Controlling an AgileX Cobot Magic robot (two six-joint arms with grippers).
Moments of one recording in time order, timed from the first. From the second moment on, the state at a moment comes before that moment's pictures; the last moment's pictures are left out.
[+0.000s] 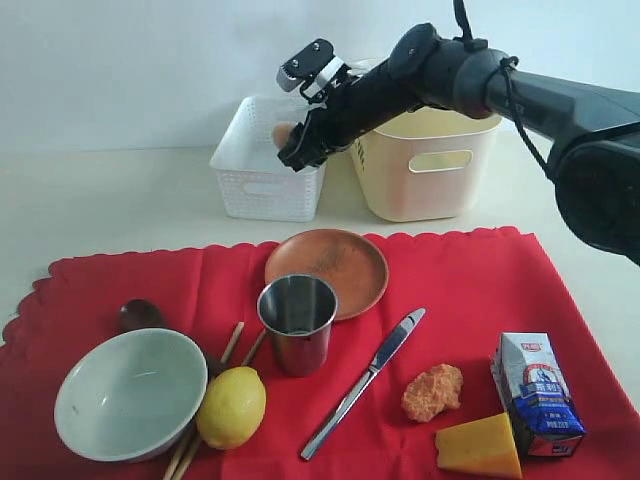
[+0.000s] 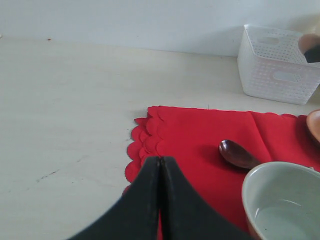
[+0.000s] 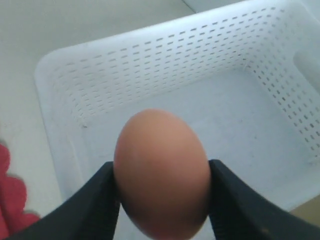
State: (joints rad) left arm -0.02 0.01 0.00 0.00 0.37 -0.10; right arm 0.35 2.55 -2.26 0.69 0.74 -1.05
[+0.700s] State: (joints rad) left arm -0.02 0.01 0.00 0.00 0.37 -0.10; right arm 0.35 2.51 -2.27 0.61 0.89 -1.06
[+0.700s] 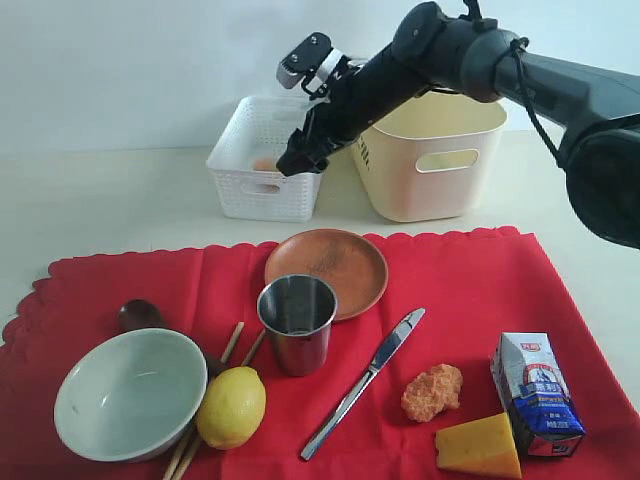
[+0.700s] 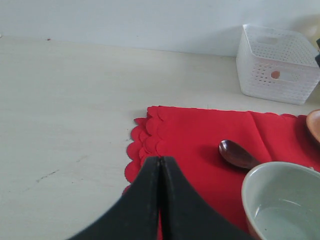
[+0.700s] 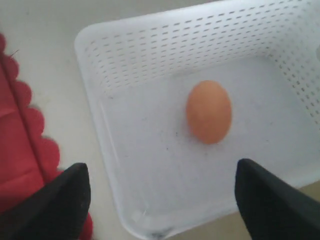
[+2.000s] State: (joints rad) left arm -0.02 0.01 0.00 0.00 0.37 -0.10; right arm 0.45 2.50 -2.27 0.21 1.00 -0.90
